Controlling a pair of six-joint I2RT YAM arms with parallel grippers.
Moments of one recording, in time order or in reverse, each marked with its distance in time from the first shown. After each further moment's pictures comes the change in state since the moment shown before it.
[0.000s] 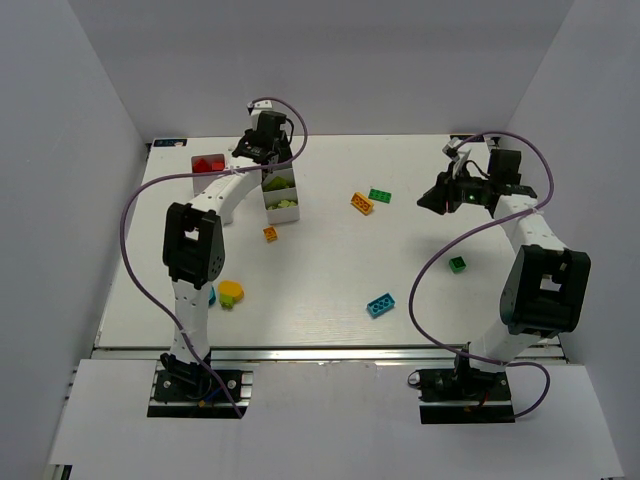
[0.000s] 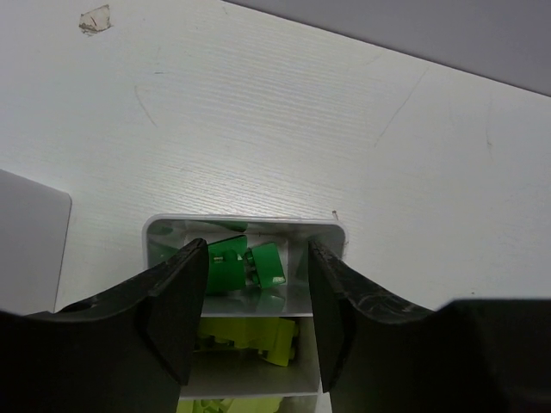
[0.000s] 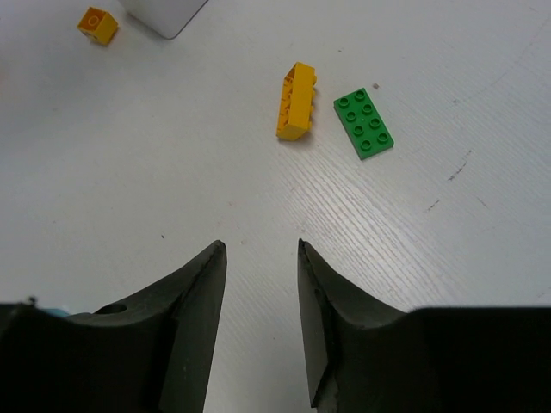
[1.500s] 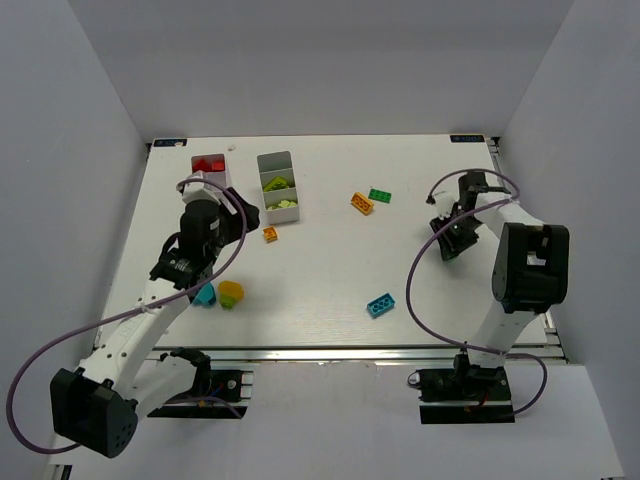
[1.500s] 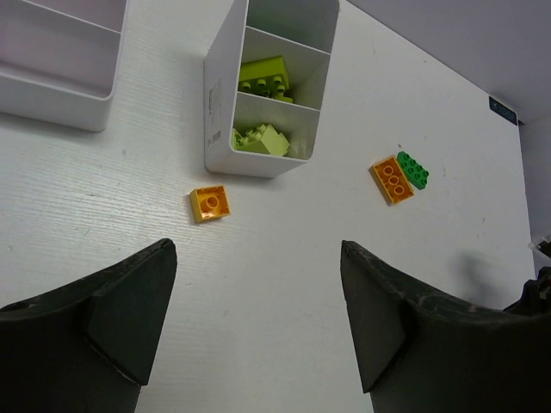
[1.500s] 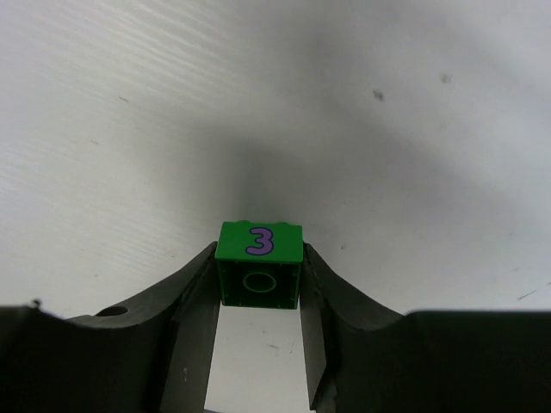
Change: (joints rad) left arm 0.005 -1.156 -1.102 0.156 0.177 -0.210; right arm 0.072 0.174 -0.020 -0.448 0.838 -0.068
